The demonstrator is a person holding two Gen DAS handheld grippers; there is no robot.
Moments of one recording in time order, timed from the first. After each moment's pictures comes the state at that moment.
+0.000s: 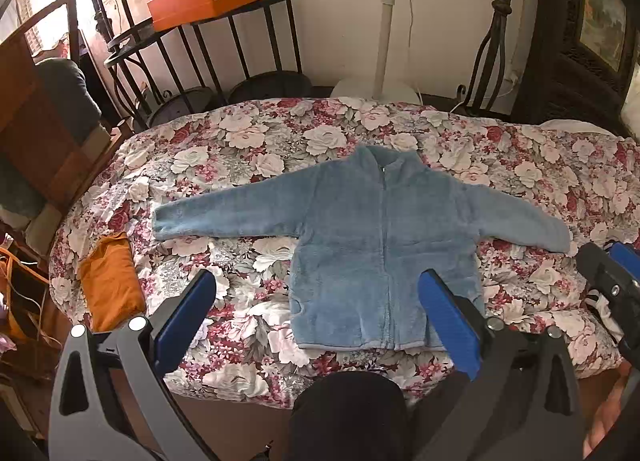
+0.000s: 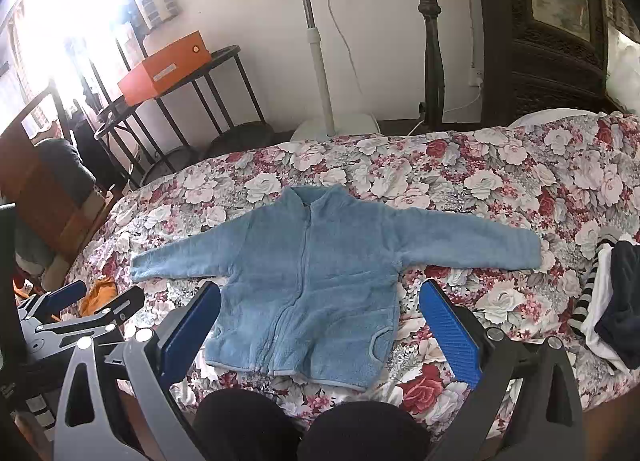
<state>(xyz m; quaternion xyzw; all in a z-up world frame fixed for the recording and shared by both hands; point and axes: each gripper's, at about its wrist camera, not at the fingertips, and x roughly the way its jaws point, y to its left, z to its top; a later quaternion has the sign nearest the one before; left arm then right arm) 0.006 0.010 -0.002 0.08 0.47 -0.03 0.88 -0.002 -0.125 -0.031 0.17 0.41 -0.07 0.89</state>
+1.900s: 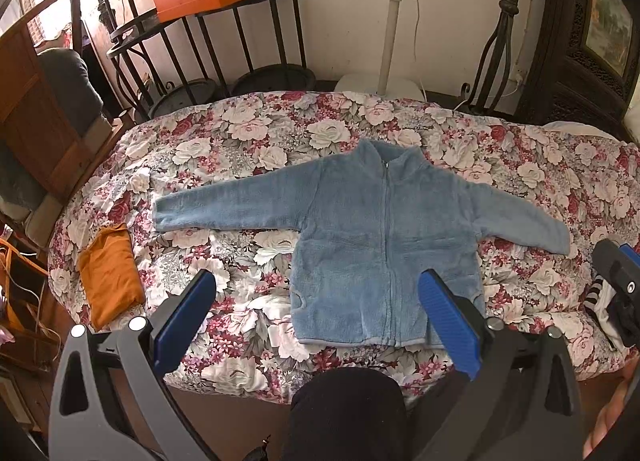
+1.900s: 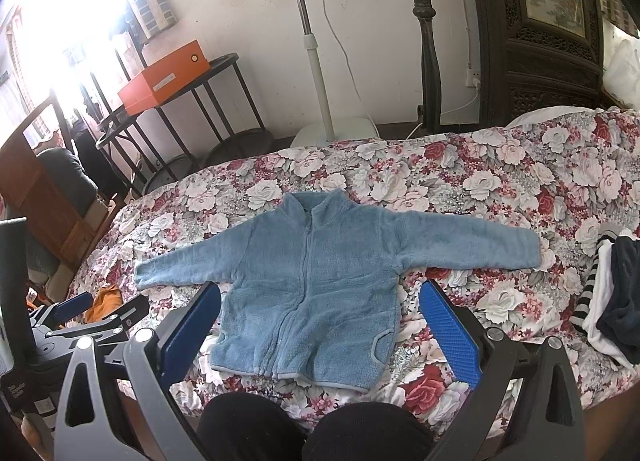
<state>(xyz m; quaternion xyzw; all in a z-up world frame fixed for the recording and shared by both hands) 0.006 0.012 -0.003 0.08 0.47 -0.03 0.88 -0.004 -0.129 -0.025 0.18 0.40 -0.07 0.90</state>
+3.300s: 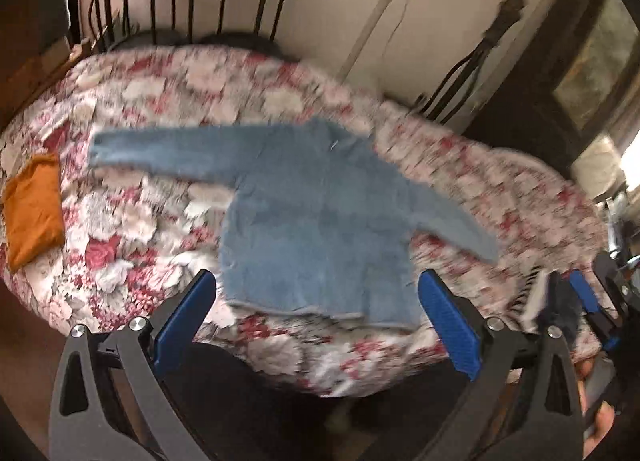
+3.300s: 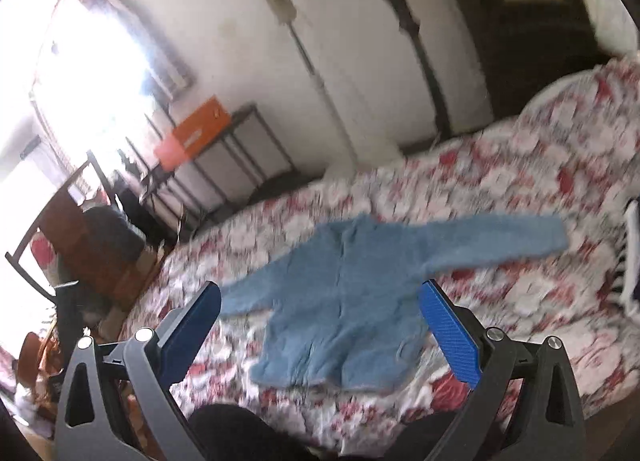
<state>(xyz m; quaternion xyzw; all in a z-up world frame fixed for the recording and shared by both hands) -0.016 0.045 -0.039 -0.06 0.51 -0.11 0.85 -0.043 -0.160 -0.043 0.25 0.35 -0.01 0.90</state>
